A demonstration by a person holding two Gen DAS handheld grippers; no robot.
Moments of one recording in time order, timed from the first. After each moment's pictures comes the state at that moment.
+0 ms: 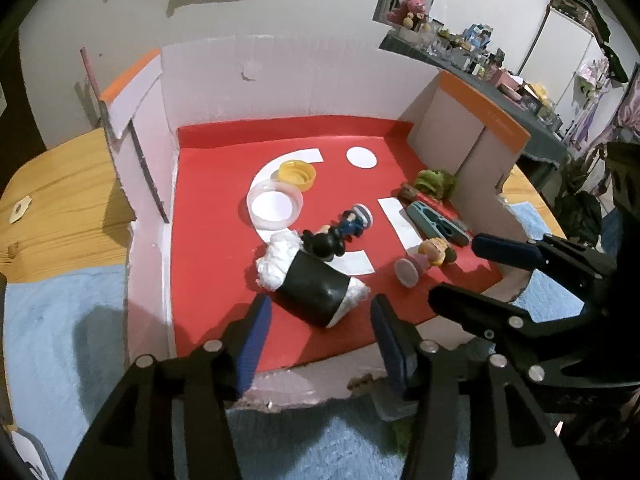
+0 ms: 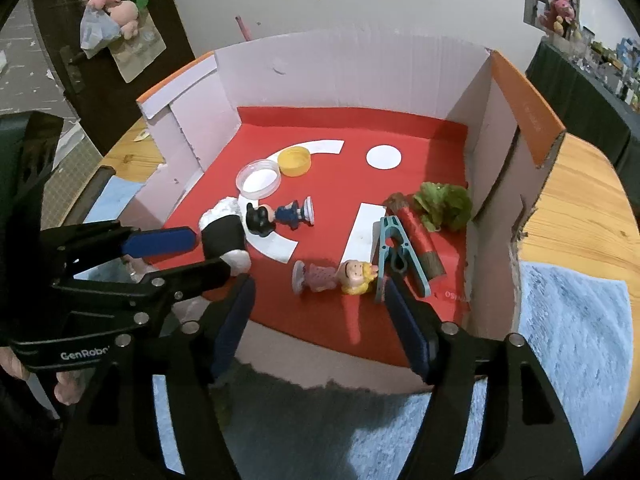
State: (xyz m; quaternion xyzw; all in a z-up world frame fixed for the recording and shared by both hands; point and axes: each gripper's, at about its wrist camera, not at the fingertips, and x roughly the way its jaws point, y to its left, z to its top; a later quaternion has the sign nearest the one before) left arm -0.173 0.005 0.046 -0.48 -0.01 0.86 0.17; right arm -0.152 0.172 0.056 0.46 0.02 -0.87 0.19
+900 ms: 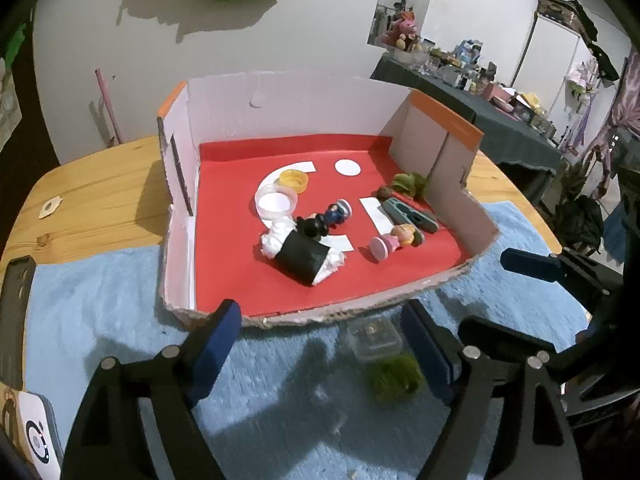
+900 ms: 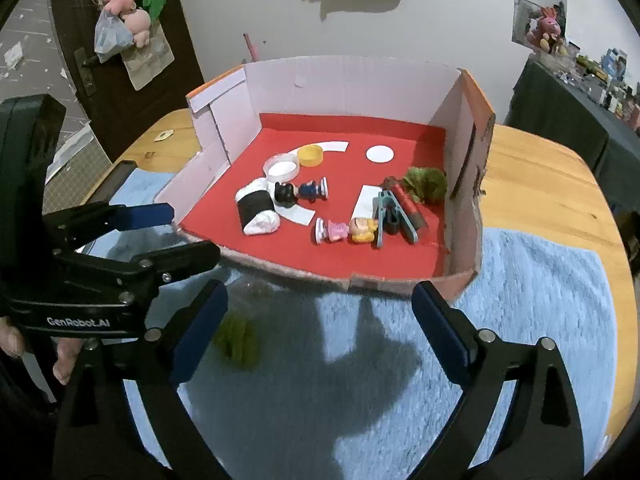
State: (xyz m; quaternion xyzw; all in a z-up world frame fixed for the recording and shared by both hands) left arm -0.119 0.002 0.069 -0.43 -0.01 0.89 0.16; right arm -0.087 0.181 0.075 0.42 0.02 -0.89 0.18
